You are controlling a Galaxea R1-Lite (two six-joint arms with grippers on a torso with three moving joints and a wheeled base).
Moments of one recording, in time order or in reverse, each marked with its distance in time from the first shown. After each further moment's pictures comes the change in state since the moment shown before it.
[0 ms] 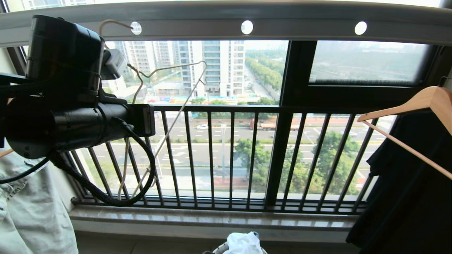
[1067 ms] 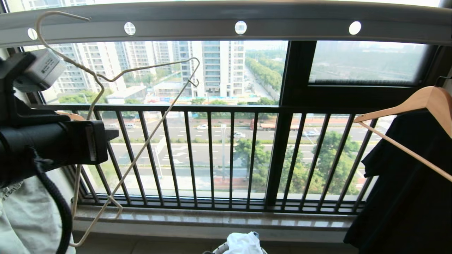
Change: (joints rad) left arm -0.001 -0.281 0.181 0.059 -0.091 0.025; right arm 0.000 0.000 0.000 0.000 0.000 0.000
